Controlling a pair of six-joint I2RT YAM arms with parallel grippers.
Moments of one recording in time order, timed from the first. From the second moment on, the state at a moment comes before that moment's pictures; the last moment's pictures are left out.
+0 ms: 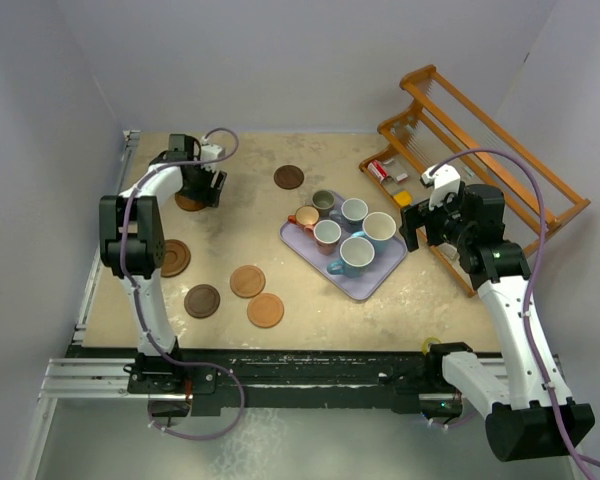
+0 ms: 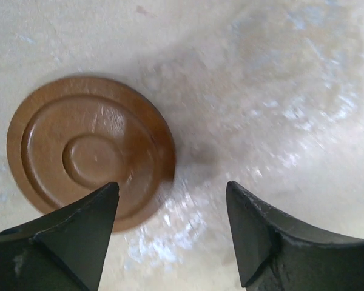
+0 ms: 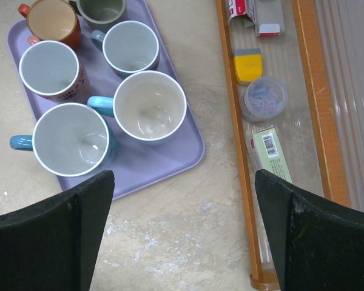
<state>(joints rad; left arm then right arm) -0.01 2.13 1.61 -0.50 0.17 0.34 0.07 0.93 1.00 -0.63 -0.22 -0.27</state>
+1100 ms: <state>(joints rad) -0.27 2.19 1.83 -0.44 0.26 0.19 0.07 0.93 0.98 -0.64 -0.23 -0.30</state>
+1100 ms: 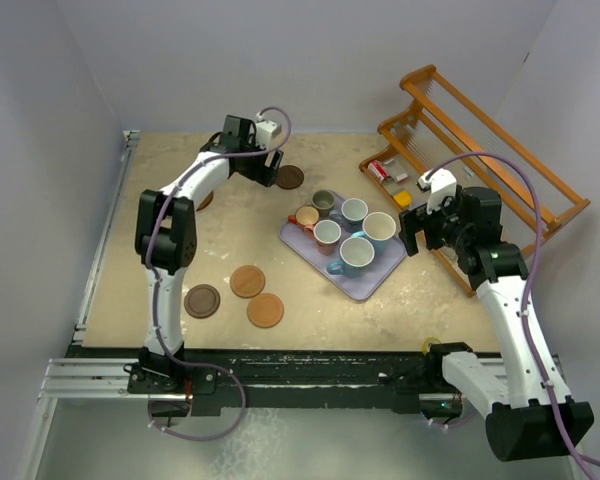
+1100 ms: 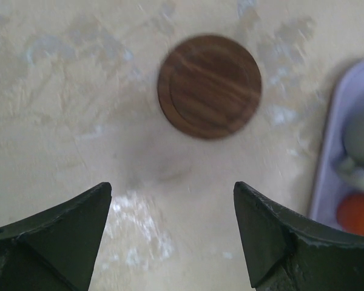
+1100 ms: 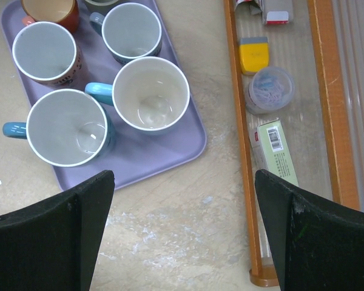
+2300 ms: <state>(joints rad) -0.30 2.23 1.75 -0.49 0.11 0.22 0.07 0.94 0.97 -0.64 -0.23 -0.30</state>
